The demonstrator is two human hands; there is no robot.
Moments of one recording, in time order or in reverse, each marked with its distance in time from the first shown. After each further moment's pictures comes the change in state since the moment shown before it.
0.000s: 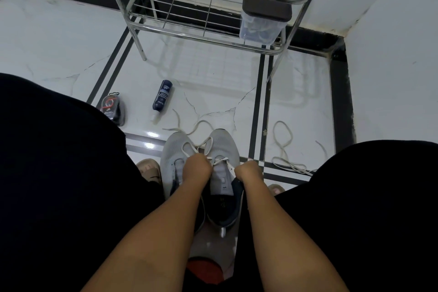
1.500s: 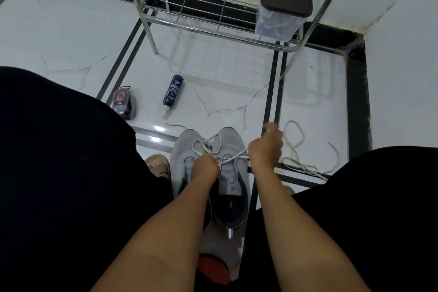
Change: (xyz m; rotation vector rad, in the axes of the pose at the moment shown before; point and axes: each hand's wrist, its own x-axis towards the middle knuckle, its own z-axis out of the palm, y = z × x) left_hand -0.006 -0.001 -0.007 -0.125 -0.061 -0.089; right_hand 0.018 -0.032 -0.007 0.190 0.583 -0.341
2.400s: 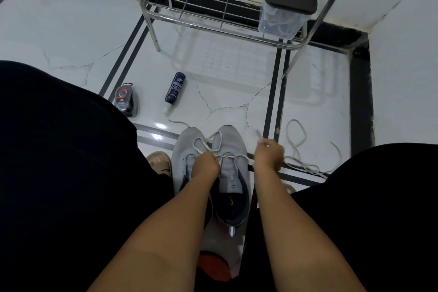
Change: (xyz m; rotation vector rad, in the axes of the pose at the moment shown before) left_hand 0.002 -0.003 0.001 0.011 0.001 0.014; right_hand -0.001 0.025 0.016 0.166 -0.024 0.231
